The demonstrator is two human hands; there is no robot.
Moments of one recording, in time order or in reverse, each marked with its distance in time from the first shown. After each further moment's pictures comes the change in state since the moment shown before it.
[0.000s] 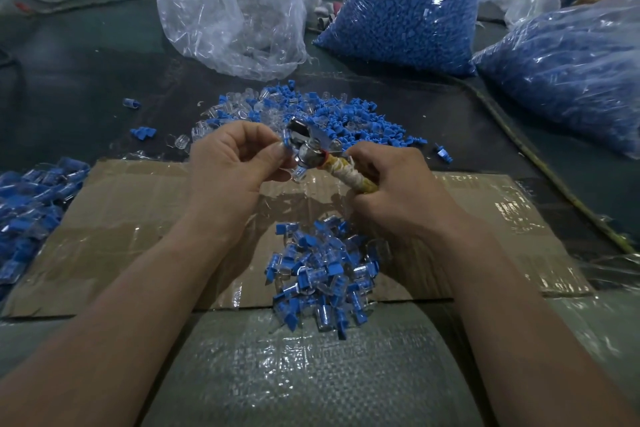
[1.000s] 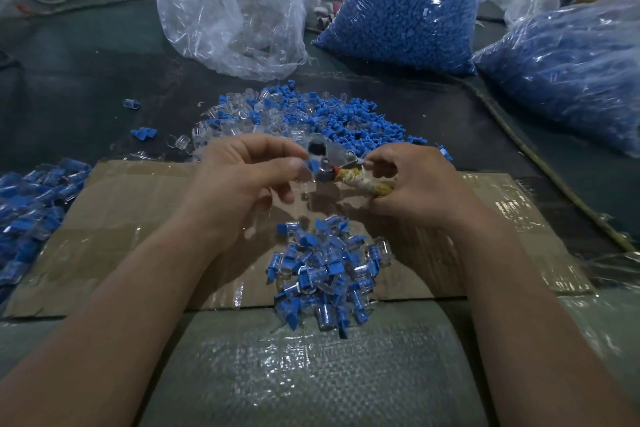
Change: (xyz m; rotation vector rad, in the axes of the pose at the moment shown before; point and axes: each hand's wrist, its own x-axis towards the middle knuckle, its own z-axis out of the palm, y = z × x) left_hand -0.002 0.010 -0.009 -0.110 -0.253 -0.218; right_hand 0.001 0.020 -0.010 -0.161 -0.011 0.099
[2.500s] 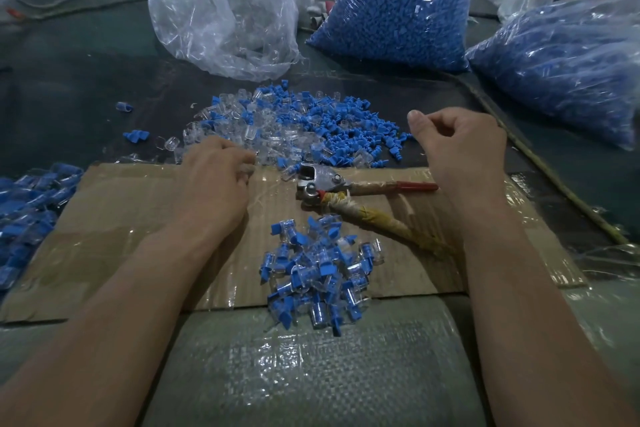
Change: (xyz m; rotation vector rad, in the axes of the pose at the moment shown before) left_hand 0.024 -0.024 -0.017 1.256 0.252 0.057; right_hand 0.002 0.019 -0.012 0.271 0.597 0.318
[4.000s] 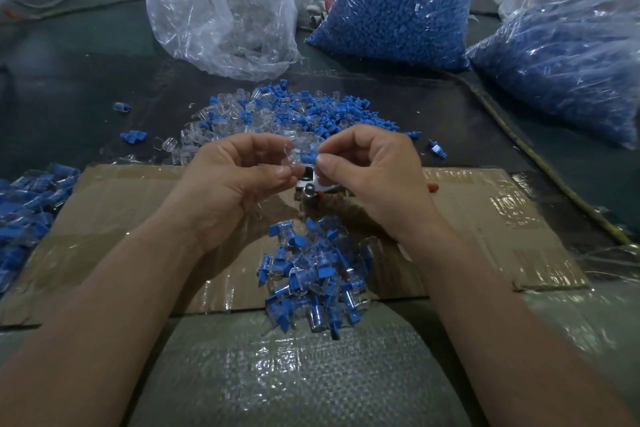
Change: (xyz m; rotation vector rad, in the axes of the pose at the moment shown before) left_hand -0.013 0.020 -0.015 -1.476 -0.321 -0.214; right_hand -0.044 -0.048 0.023 0.515 -0.473 -0.088
